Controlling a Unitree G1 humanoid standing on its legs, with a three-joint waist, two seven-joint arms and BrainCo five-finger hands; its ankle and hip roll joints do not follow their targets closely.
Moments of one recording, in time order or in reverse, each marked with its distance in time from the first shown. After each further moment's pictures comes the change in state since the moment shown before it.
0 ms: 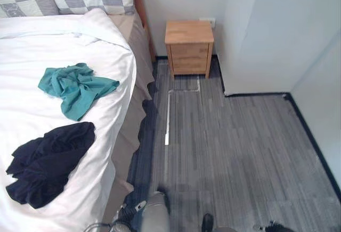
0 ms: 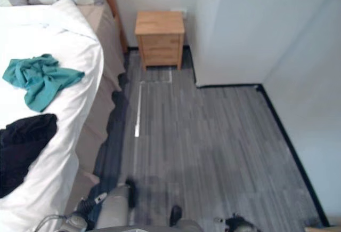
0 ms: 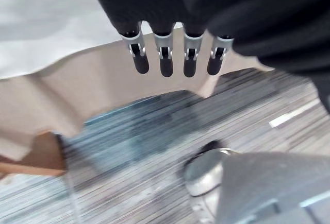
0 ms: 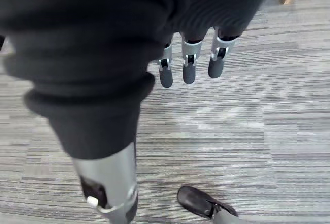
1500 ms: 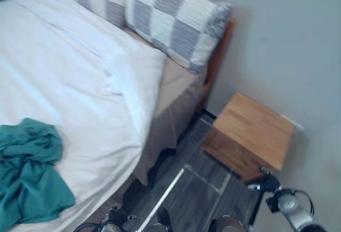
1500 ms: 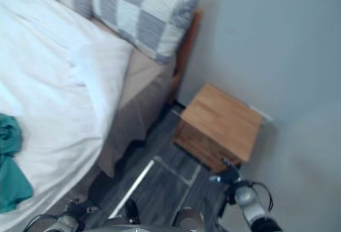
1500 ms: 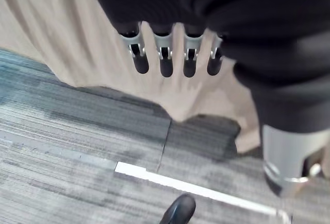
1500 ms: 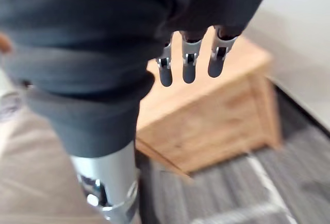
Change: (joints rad) left arm -0.011 0.098 0.040 -0.052 0.050 0.036 0.009; right arm 0.102 -0.222 0.109 -0.766 -0.206 -0.038 0.016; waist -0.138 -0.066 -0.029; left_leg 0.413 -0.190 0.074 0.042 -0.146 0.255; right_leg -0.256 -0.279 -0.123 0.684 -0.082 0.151
